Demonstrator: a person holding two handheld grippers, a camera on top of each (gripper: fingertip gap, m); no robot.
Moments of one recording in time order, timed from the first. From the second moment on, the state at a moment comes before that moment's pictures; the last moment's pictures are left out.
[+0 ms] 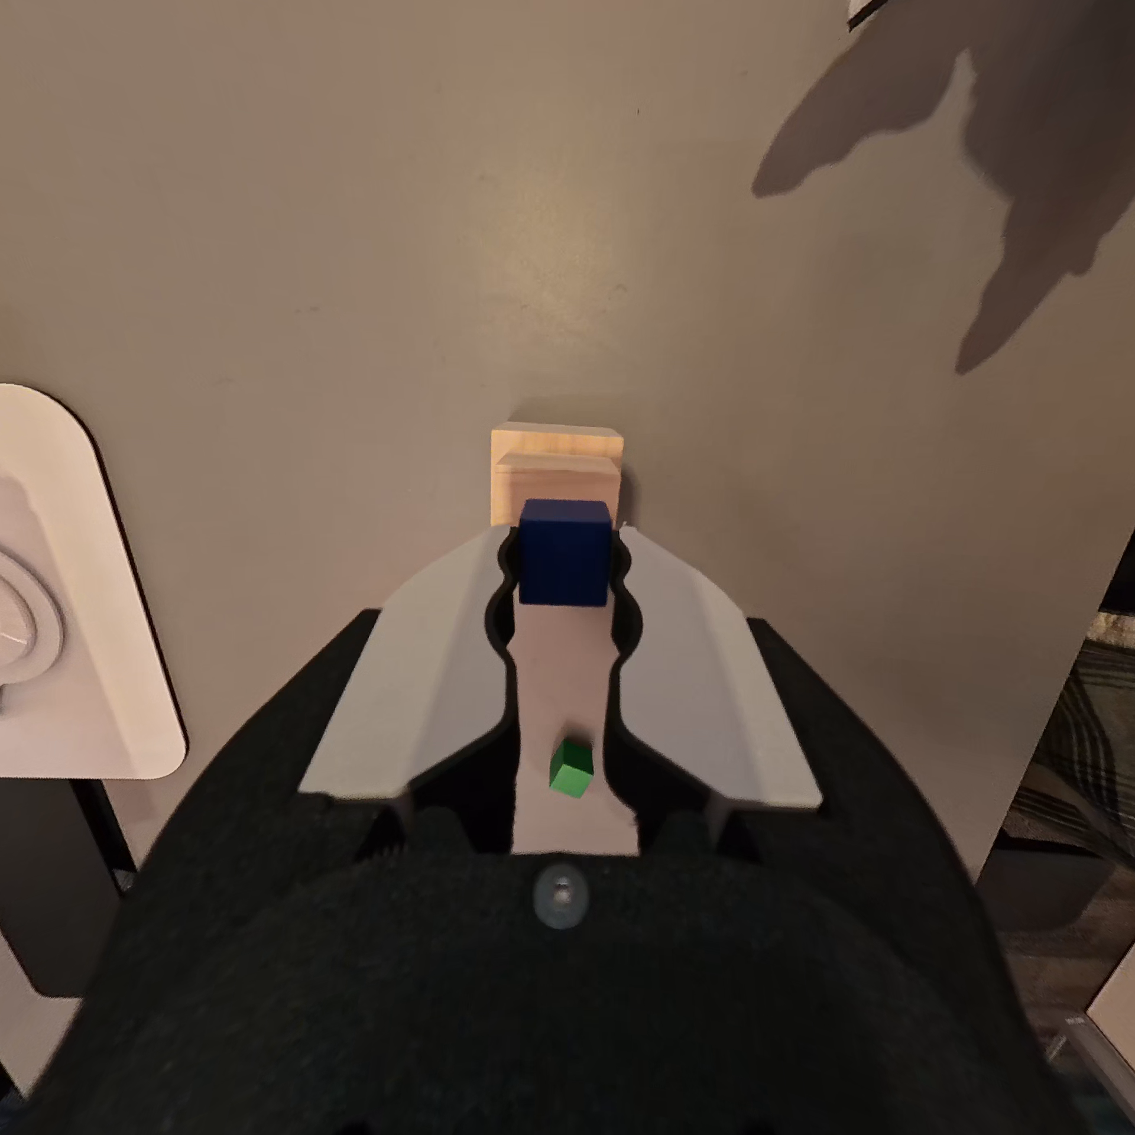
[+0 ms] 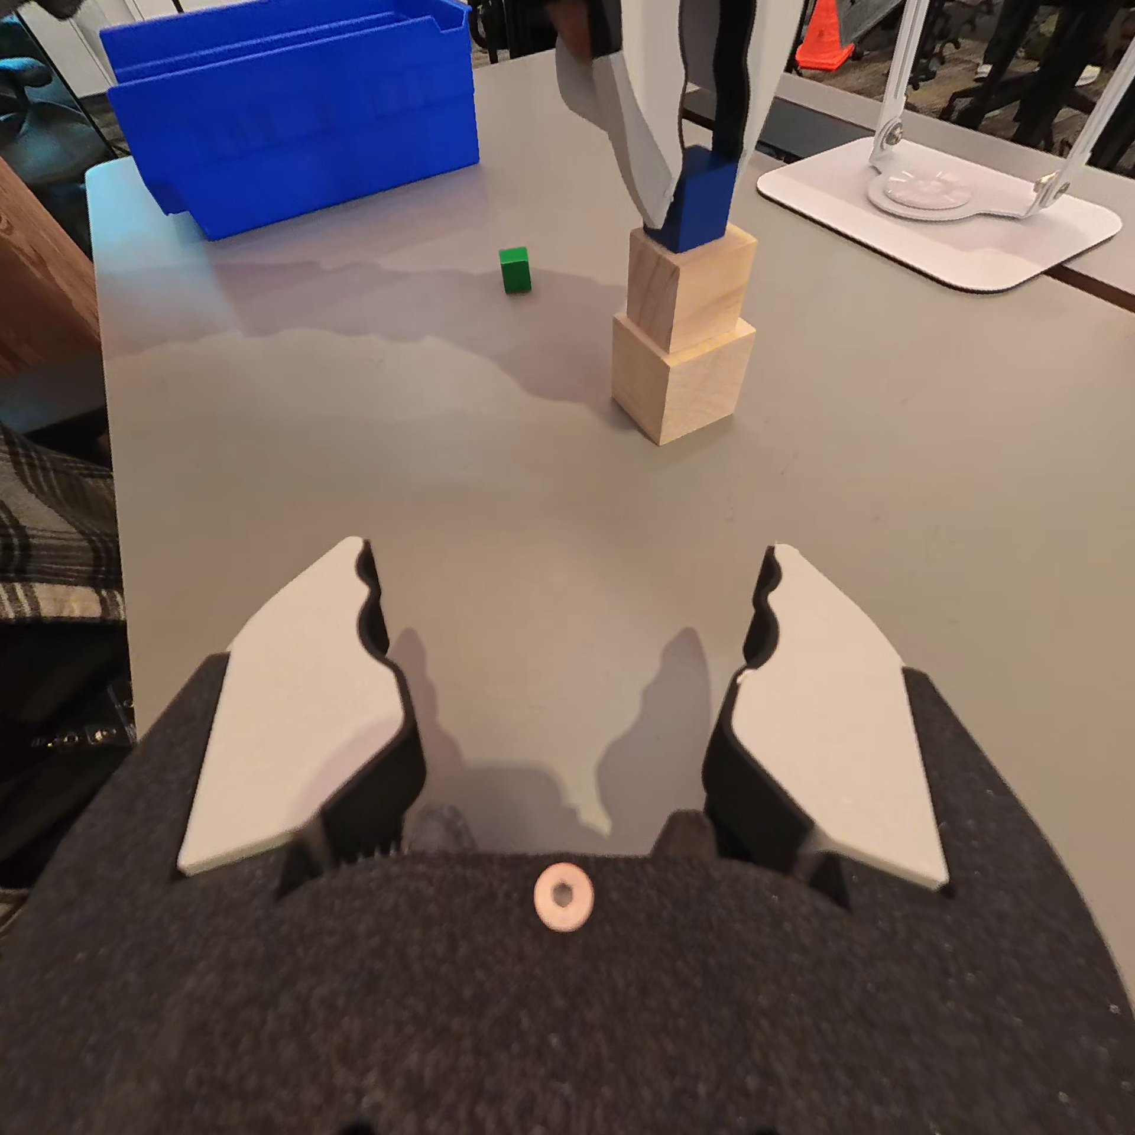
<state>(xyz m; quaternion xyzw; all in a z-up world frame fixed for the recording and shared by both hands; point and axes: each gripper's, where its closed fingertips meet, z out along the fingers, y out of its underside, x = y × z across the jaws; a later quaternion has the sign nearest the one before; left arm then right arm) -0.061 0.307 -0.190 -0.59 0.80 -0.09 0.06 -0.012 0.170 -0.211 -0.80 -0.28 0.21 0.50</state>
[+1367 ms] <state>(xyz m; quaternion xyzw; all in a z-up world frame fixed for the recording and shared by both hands) -0.229 0.352 -0.267 -0.49 0.87 -0.05 0.06 -0.029 0.171 -0.212 -0.79 -0.30 0.21 0.49</state>
